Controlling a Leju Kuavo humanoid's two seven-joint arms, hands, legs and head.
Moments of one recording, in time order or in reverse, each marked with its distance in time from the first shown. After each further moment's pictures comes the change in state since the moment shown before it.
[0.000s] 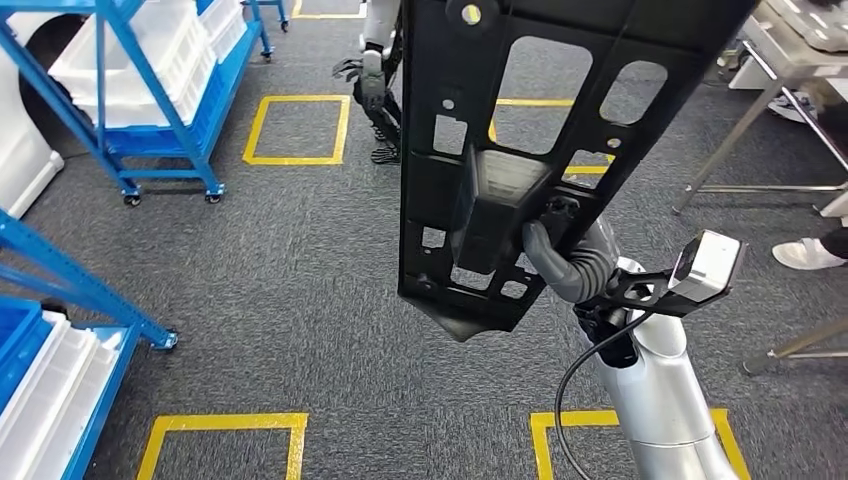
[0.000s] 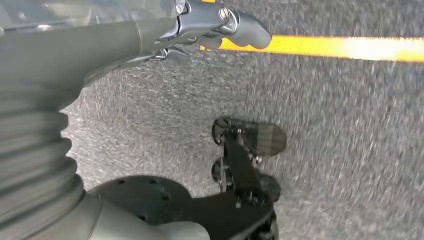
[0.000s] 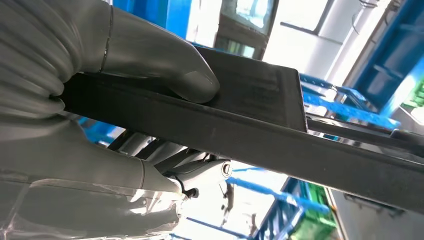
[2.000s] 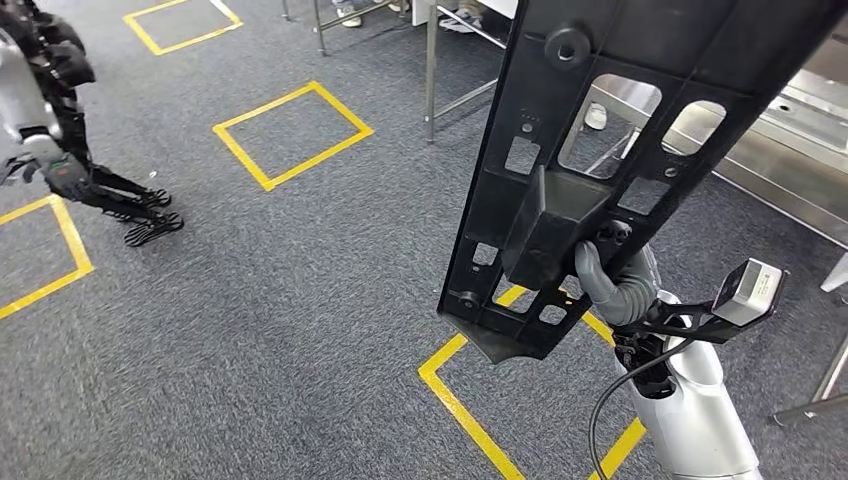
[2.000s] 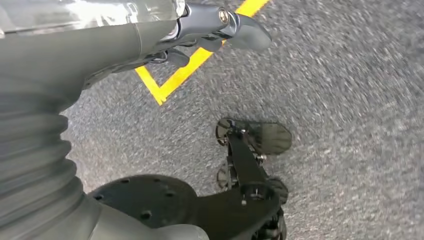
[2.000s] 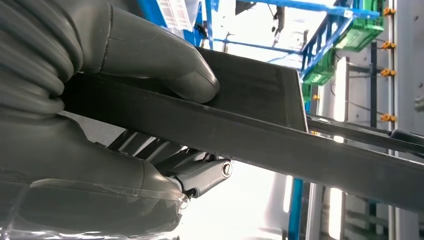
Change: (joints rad) left arm 0.001 -0.013 -0.019 0.001 -0.040 -0.004 0.001; right arm 0.117 -0.133 -0.036 0.004 -0.107 -0.053 -0.046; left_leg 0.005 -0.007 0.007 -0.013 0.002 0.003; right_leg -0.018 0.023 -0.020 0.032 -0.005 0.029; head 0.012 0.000
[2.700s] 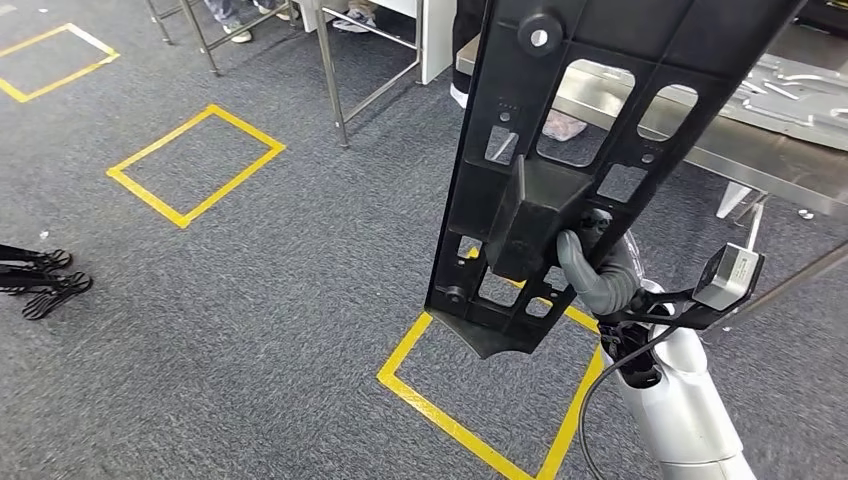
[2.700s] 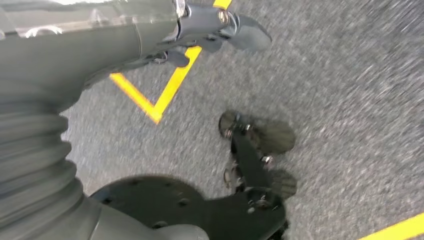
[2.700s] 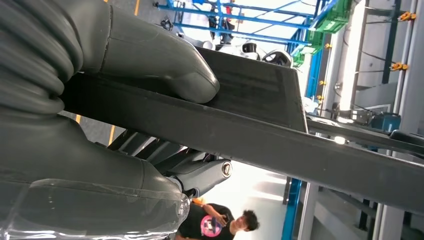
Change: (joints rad) left arm 0.000 -0.002 -0.001 0.000 -0.004 0.005 0.004; right arm -0.039 0.020 0.029 0.023 0.000 -0.002 0.014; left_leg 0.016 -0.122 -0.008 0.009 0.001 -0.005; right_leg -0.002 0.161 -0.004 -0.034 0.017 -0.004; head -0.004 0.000
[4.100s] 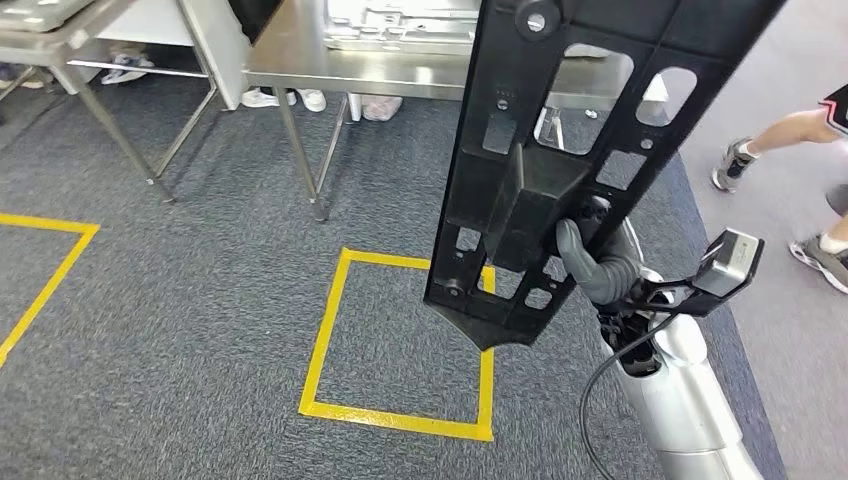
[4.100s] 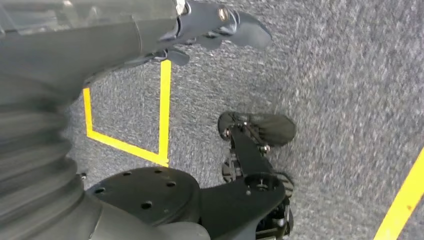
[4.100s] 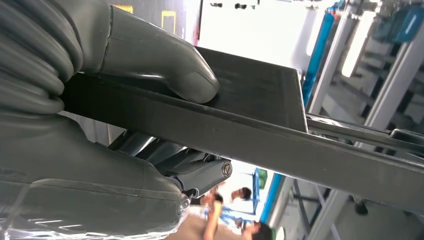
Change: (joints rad) left arm -0.002 0.003 -0.005 0.000 -0.002 -0.023 0.008; right arm -0.057 0.009 0.024 0.045 -0.018 -0.002 0.013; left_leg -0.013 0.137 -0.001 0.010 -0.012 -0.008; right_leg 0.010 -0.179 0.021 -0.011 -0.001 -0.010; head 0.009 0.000
